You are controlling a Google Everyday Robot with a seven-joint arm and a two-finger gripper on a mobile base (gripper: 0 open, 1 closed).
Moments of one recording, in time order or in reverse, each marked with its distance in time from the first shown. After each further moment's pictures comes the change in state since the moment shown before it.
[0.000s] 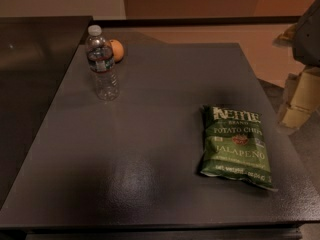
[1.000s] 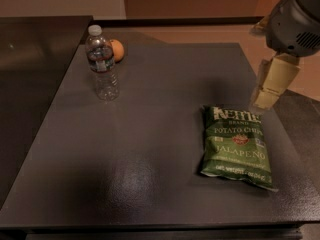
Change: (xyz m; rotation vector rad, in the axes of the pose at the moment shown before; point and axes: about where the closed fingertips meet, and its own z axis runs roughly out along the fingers) arm -0.037 -0.035 0.021 0.015 -0.091 -0.043
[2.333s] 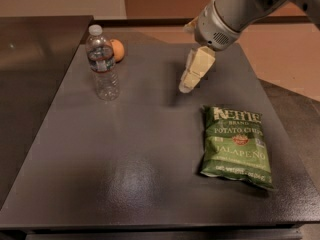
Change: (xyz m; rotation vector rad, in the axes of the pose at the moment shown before) arm -0.121 -0.064 0.102 -0.066 -0.313 -0.087
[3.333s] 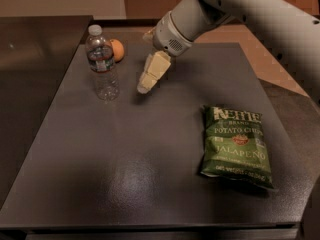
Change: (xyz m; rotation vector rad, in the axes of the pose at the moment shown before) arm -0.070 -0.003 0.082 -0.119 -0.174 -0.003
